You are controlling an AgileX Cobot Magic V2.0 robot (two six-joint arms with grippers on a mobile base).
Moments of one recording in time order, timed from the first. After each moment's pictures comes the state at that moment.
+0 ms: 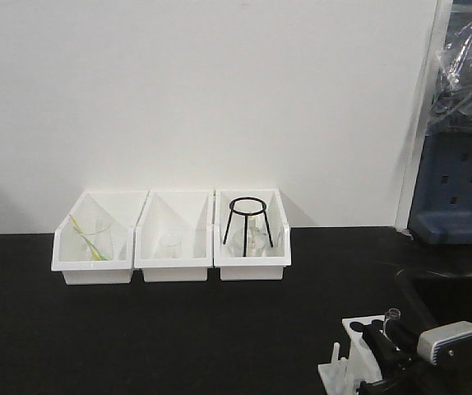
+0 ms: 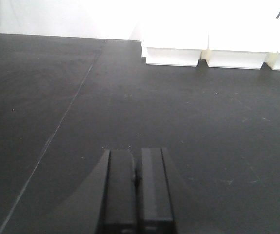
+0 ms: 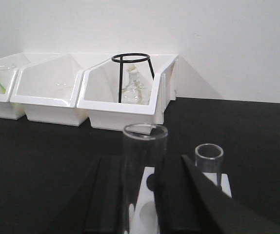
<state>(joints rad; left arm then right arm) 0.08 -0.01 0.03 0.05 0.29 -0.17 0.10 1.77 -0.45 -0.27 -1.17 0.13</state>
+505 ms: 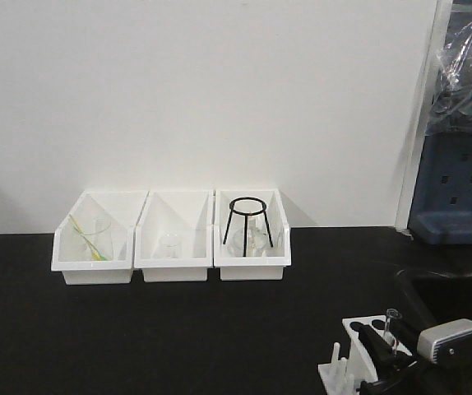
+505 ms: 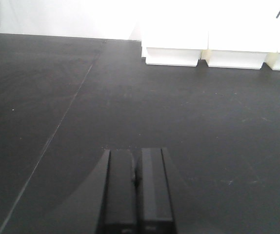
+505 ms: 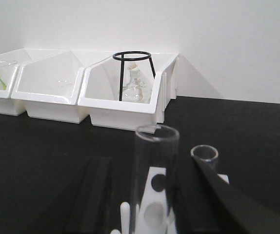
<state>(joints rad) 0.08 -0.01 0.03 0.05 0.29 -0.17 0.10 1.73 -0.44 -0.27 -1.13 0.12</state>
